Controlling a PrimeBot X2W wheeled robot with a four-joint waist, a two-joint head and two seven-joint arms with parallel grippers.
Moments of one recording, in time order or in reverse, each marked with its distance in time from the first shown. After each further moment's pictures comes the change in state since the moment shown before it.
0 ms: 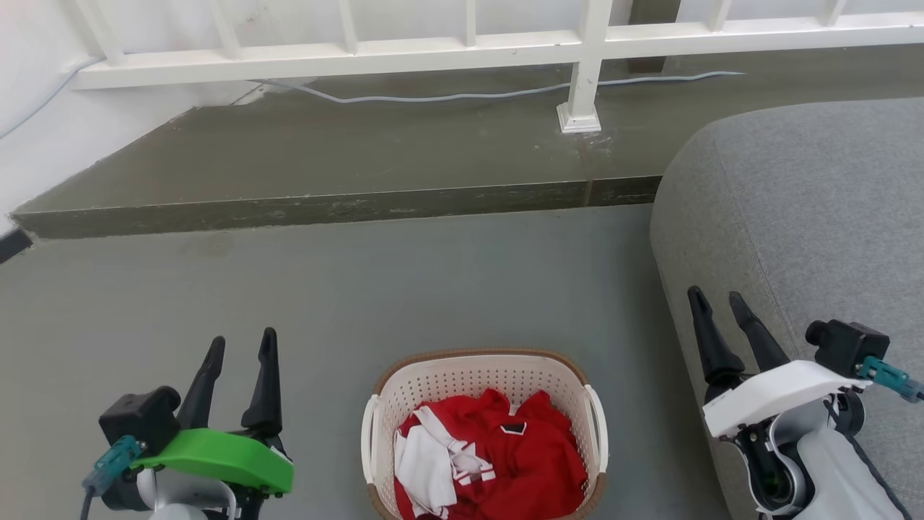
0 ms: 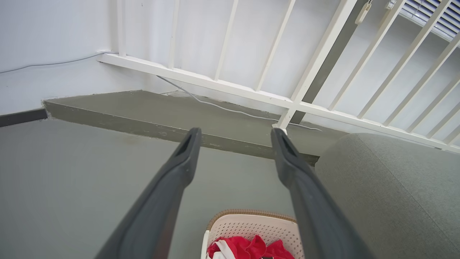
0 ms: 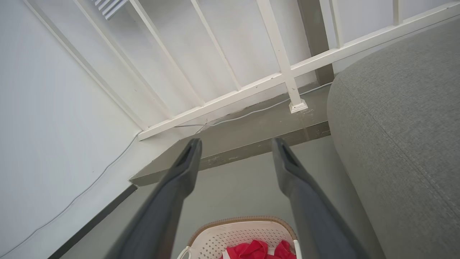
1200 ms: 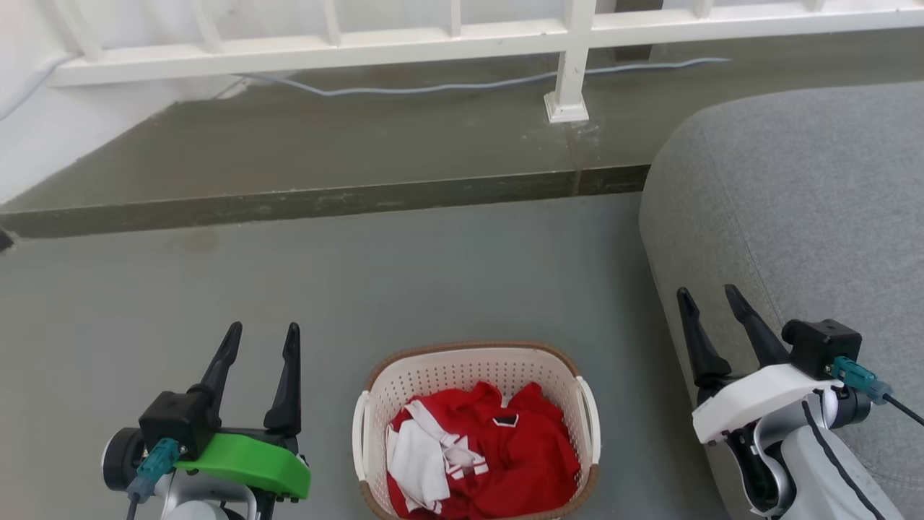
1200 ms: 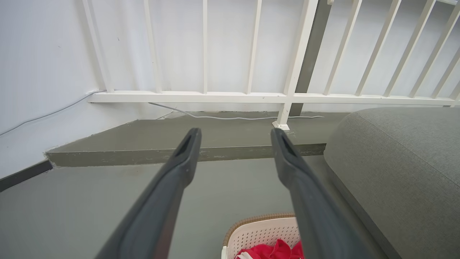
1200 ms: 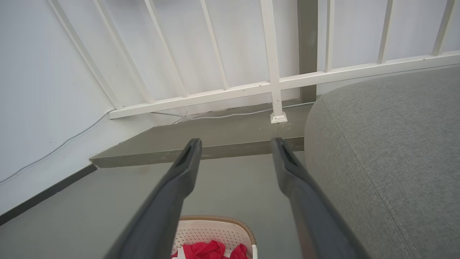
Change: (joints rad) left arm 0.000 -0.013 -0.018 -0.022 0.242 -0.012 -0.061; right arm -0.023 0.017 -0.003 0.050 -0.274 -0.006 -0.065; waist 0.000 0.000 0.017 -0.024
